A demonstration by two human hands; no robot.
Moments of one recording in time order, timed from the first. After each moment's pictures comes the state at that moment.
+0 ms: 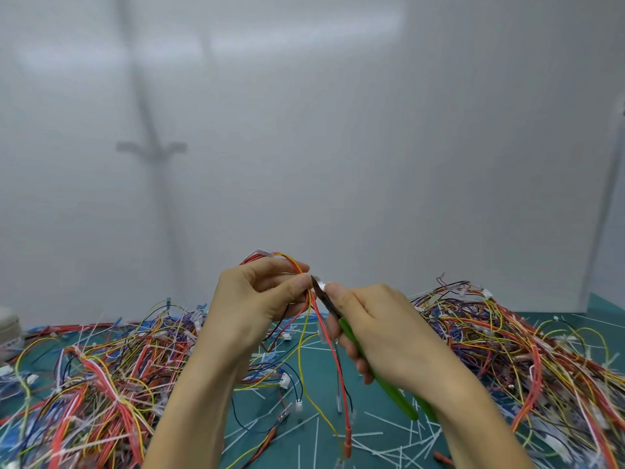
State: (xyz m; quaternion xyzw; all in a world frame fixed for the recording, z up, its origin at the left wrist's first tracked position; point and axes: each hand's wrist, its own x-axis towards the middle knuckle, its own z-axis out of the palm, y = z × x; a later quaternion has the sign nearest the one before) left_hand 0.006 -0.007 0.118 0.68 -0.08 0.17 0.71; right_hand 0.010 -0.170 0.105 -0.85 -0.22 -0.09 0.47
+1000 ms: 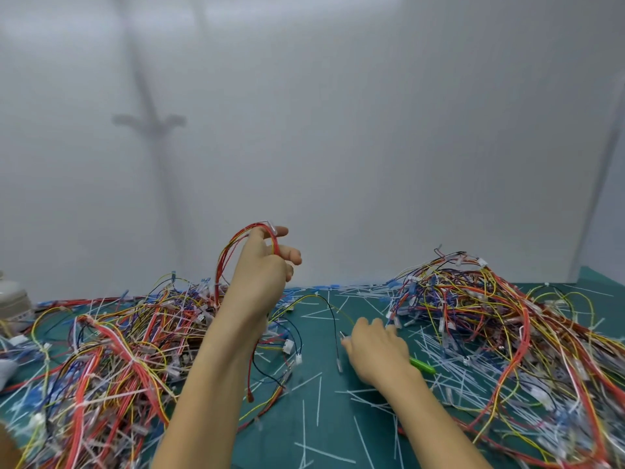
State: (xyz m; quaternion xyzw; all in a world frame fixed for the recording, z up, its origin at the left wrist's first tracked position) left_hand 0.022 -0.008 0.107 0.75 0.01 0.20 0.63; right_hand 0.070 -0.157 -0.016 -0.99 -0.02 0.02 0.10
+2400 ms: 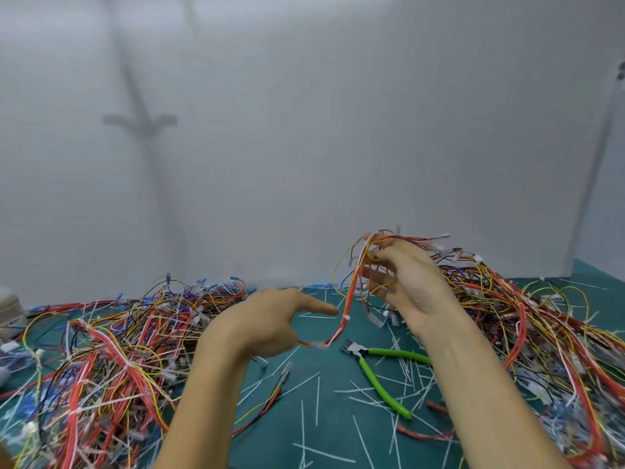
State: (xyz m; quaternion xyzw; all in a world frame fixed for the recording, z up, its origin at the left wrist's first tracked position) left_hand 0.013 0.007 0.094 0.97 -0.20 -0.05 0.14; right_hand 0.052 -0.189 0.078 -0.55 -0.03 -0.03 0.83
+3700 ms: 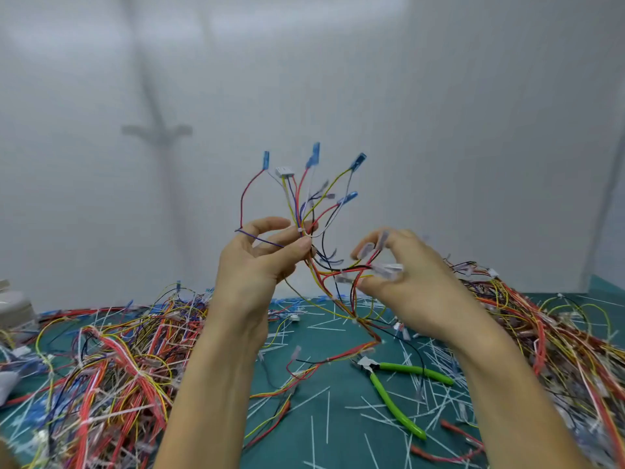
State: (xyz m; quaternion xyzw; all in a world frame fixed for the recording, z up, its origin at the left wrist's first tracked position) left_hand 0.007 -0.002 0.122 0.60 -0.09 0.20 0.77; right_hand 0.007 -0.182 0.123 -0.90 -0.17 -0.16 0.37
